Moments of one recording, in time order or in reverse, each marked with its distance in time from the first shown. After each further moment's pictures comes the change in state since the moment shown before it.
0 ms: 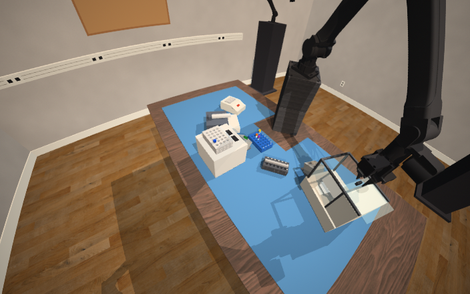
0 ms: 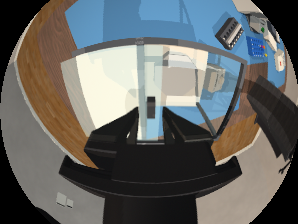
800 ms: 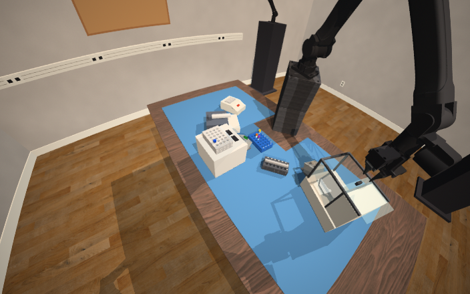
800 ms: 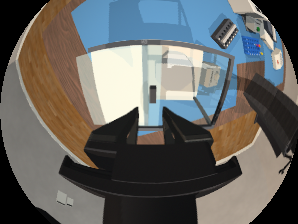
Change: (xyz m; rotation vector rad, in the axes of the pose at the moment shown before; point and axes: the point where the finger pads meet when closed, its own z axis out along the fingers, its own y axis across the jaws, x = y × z) arm -0.001 0.002 -0.037 -0.009 0.000 0.000
